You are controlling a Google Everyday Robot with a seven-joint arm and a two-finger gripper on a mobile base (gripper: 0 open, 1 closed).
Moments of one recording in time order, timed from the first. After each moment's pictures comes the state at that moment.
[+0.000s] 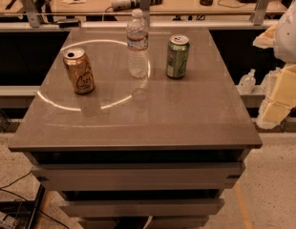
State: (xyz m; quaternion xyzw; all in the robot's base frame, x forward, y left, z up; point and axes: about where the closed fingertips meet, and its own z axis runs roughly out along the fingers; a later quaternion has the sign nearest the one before) arm 0.438 -0.217 0.976 -0.60 0.78 -0.03 0.16
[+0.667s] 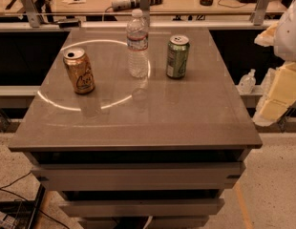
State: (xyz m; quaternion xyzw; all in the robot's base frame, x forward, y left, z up) arm 0.442 -0.218 0.978 -0.59 0.79 -0.03 0.17
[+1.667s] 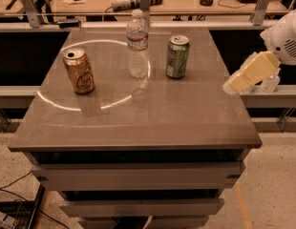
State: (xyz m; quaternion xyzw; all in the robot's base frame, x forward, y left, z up) arm 0.528 -0.228 0.958 -0.42 0.84 0.02 0.33
